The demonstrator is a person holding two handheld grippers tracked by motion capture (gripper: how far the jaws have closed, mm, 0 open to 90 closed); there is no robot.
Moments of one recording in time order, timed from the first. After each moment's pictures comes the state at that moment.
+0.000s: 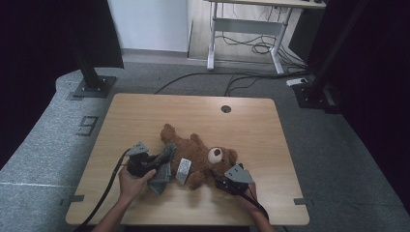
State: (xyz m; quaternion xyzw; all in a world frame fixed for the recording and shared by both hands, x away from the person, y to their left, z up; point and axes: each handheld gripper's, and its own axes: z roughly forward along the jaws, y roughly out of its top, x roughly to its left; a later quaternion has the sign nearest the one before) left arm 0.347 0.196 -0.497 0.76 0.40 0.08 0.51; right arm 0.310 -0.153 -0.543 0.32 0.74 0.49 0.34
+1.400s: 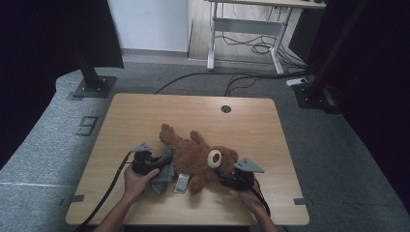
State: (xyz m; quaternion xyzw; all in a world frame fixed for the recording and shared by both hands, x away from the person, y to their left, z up) left arm 0.368 0.186 -0.518 0.76 0.42 0.02 0.50; right arm 0.322 -0.173 -0.530 0.41 0.73 0.49 0.23
